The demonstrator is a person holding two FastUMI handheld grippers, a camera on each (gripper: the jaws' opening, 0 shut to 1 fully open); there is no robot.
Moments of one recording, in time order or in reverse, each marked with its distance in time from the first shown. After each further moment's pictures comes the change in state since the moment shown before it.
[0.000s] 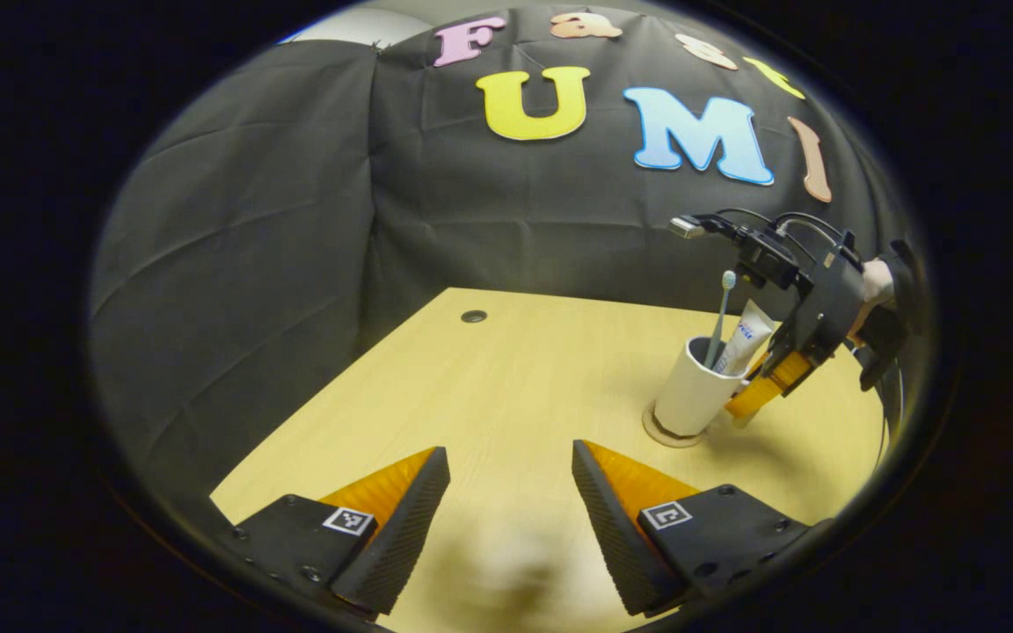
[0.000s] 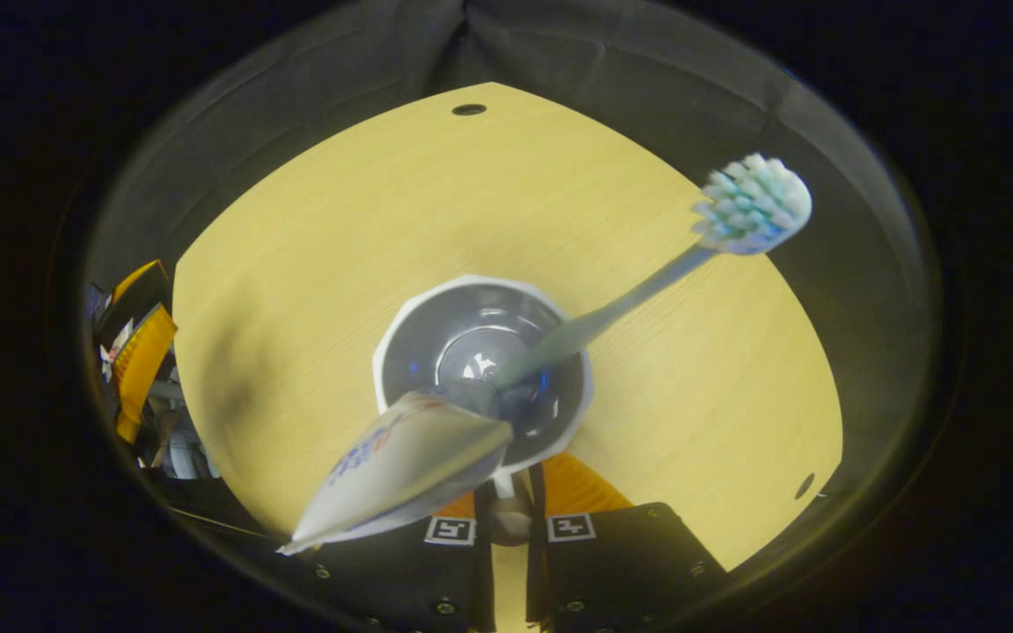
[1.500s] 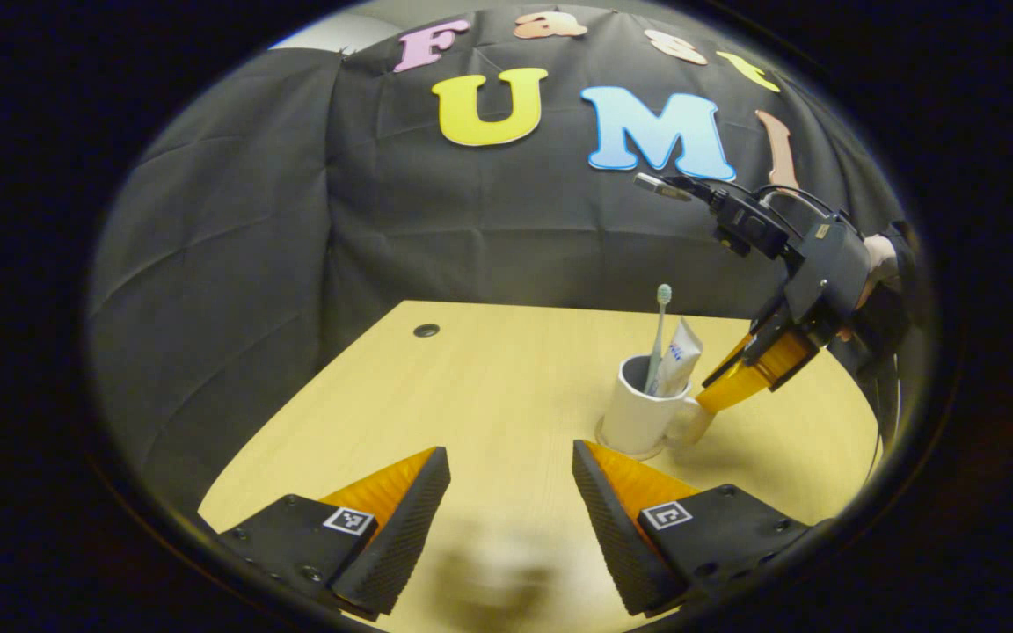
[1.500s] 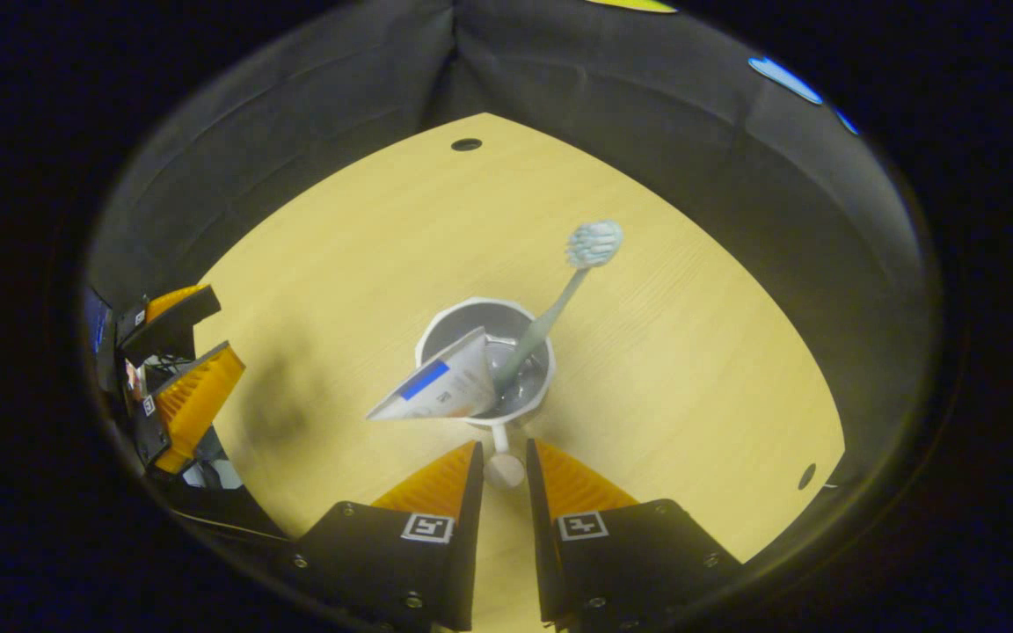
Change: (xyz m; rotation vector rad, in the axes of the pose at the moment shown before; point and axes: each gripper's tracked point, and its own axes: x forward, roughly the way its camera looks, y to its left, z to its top) left arm 0.010 -0.065 0.029 0.065 -0.022 -0.145; right arm -0.058 -0.001 0.001 0.061 -0.117 0.007
